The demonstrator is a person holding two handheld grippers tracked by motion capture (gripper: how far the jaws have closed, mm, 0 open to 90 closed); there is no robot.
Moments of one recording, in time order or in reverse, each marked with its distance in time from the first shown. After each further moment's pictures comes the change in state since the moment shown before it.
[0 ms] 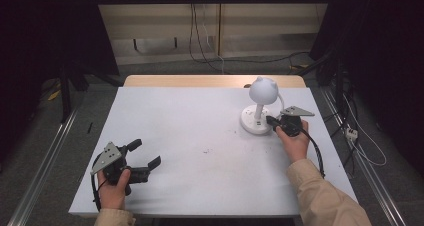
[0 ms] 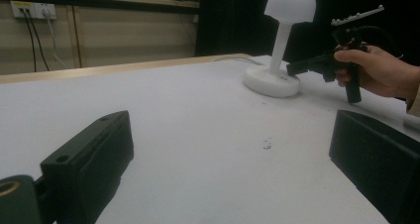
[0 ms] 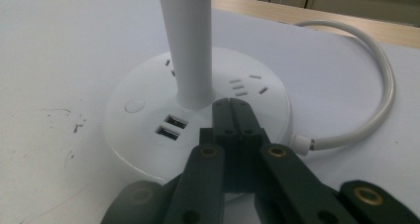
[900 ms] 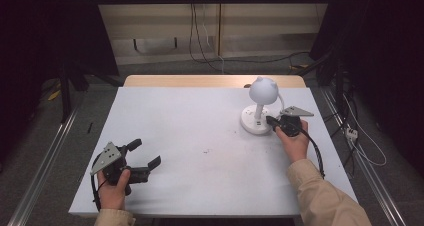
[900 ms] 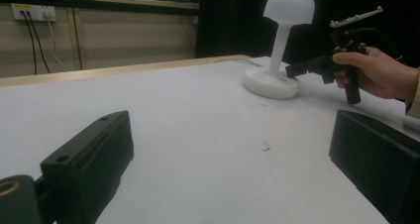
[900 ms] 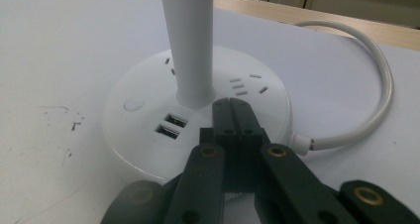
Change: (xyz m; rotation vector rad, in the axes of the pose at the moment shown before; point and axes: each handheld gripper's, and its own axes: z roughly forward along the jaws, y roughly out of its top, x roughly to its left) left arm -0.002 0.002 0.000 -0.005 -0.001 0.005; right arm 0.001 0.000 0.000 0.003 -0.008 -0.018
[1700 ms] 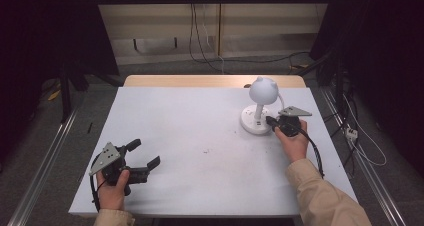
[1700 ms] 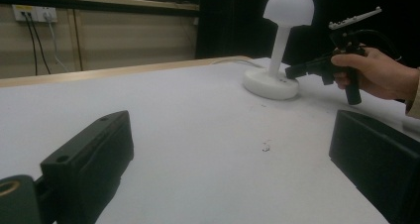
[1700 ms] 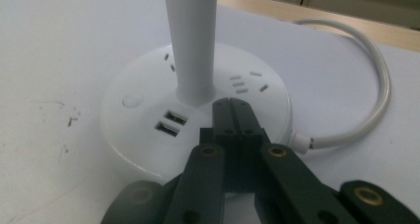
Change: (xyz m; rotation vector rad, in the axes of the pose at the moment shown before) left arm 0.000 0.000 -0.001 -0.005 0.000 -0.003; right arm 0.003 0.001 0.001 0.021 -0.018 -0.022
